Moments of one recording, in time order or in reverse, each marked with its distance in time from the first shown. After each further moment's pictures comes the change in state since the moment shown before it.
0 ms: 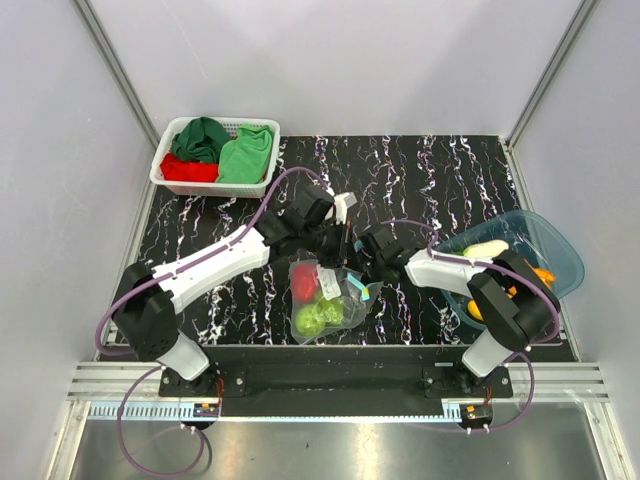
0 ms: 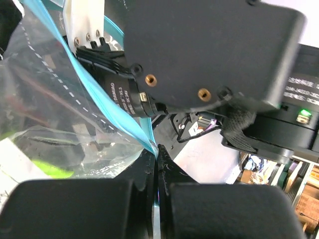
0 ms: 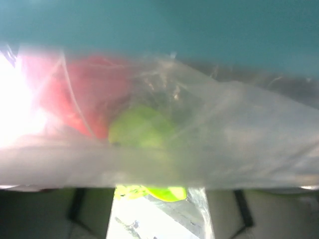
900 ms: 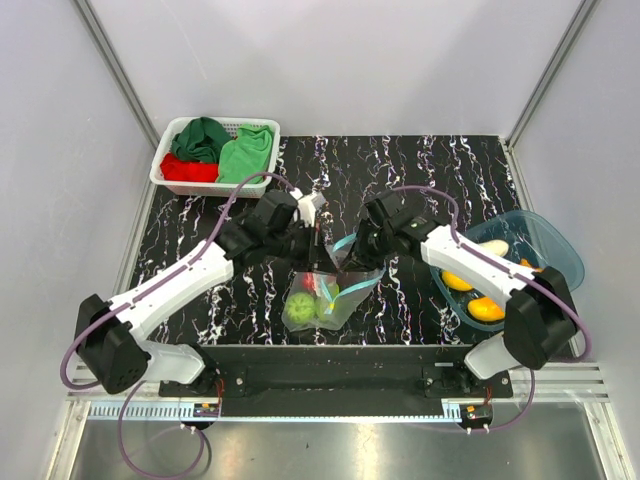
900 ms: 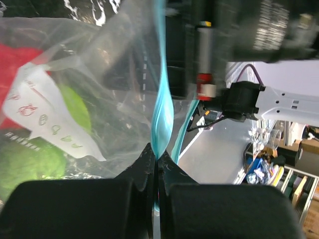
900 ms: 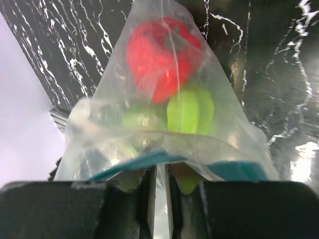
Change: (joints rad) left arm 0.105 -0.248 -0.169 -0.038 0.013 0.053; right arm -0.039 -0.147 0.315 -0.448 0.111 -0.079
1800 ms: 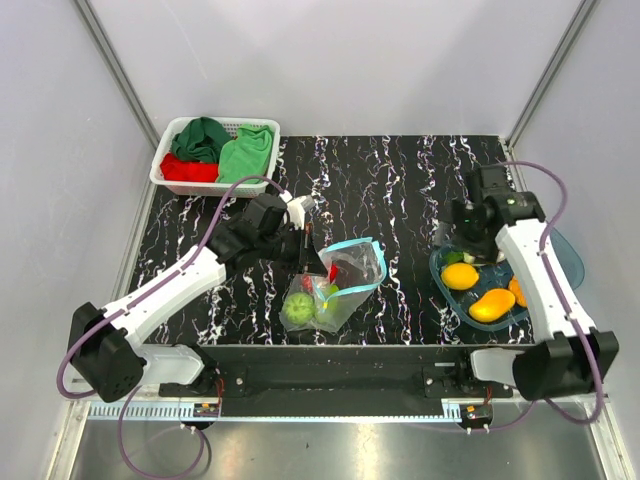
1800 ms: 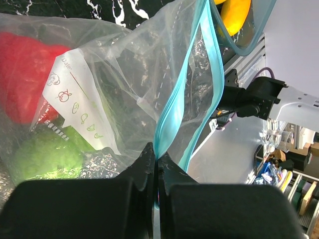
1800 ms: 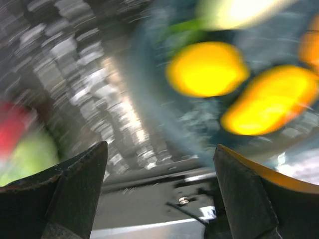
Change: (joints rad) left arm 0.038 -0.038 -0.063 0.003 -0.005 0.048; right arm -0.558 -0.183 0.174 -0.592 0.381 -0.509
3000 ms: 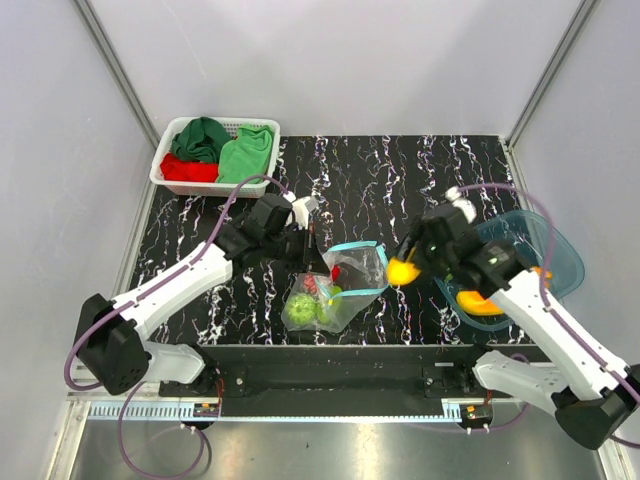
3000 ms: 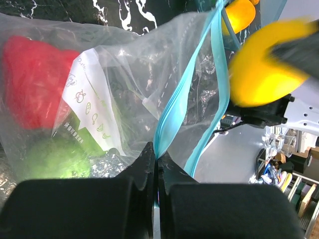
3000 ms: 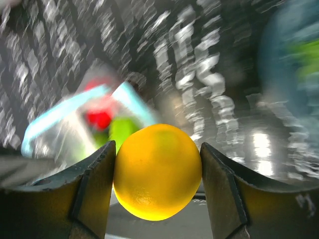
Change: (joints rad) left arm -0.001 0.050 -0.002 0.033 -0.013 -0.010; right arm 0.555 -0.287 -0.261 0.346 0.079 0.446
